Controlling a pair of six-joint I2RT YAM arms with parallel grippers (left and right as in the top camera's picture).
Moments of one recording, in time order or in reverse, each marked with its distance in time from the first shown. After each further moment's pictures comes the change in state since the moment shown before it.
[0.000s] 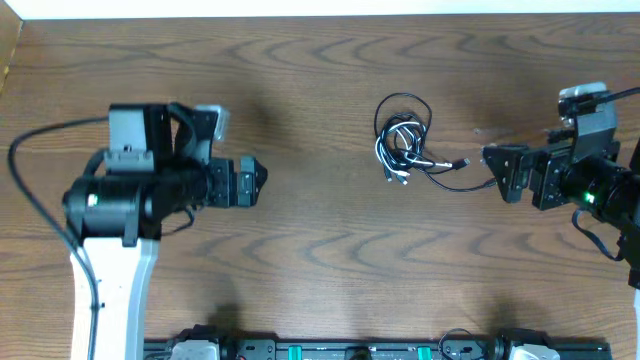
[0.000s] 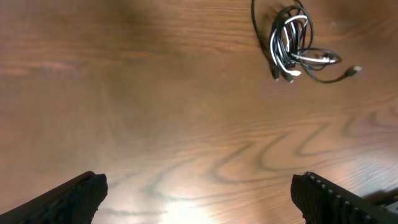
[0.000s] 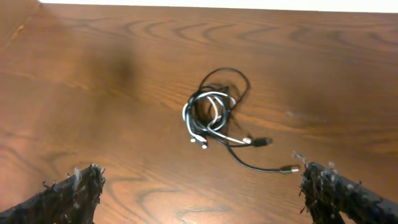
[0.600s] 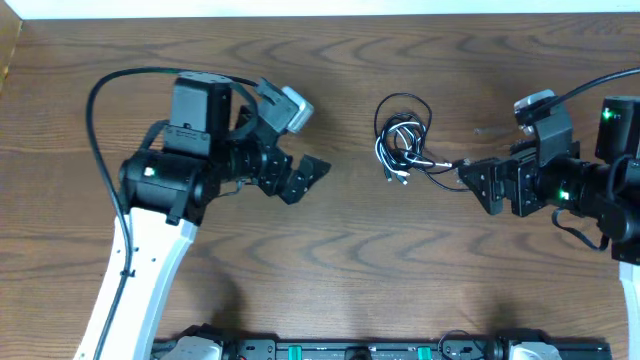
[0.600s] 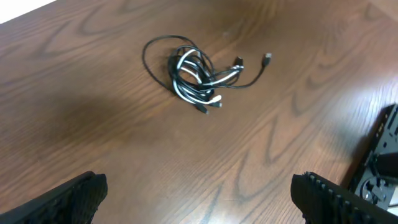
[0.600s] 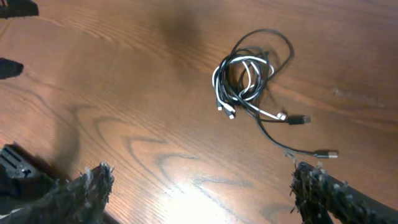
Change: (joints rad) left arm -0.234 0.085 0.010 0.254 0.193 0.264; right arm 0.093 0.075 0.000 -0.094 -0.032 -0.069
